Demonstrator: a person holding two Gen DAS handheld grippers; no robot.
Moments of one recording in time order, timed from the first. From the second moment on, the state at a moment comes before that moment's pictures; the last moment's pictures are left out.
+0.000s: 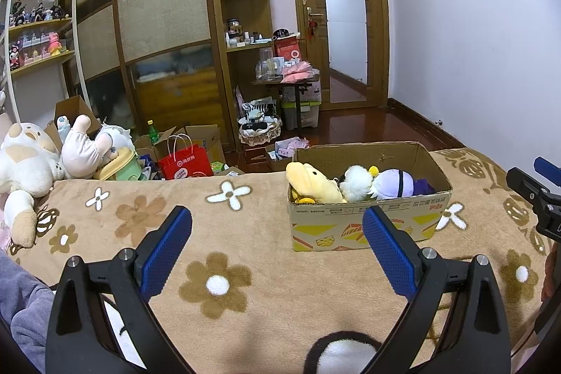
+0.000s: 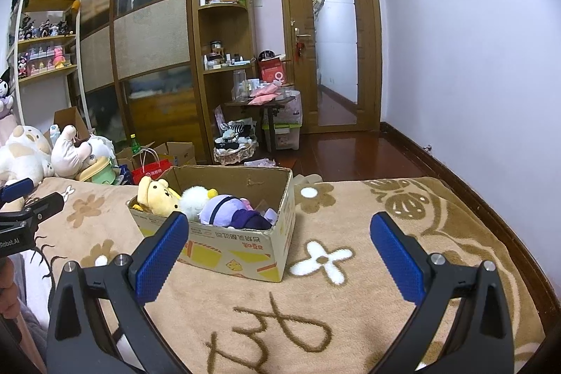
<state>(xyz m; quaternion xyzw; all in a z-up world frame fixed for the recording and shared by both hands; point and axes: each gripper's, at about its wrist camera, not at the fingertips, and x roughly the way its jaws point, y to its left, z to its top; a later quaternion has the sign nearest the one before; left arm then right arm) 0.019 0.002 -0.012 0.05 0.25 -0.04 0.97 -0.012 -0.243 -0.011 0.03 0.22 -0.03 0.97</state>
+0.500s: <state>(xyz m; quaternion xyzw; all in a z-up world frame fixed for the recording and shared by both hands) 0.019 0.003 -0.014 0.05 0.25 -0.04 0.97 -0.012 -0.244 -0.011 0.03 0.22 -0.03 0.97</state>
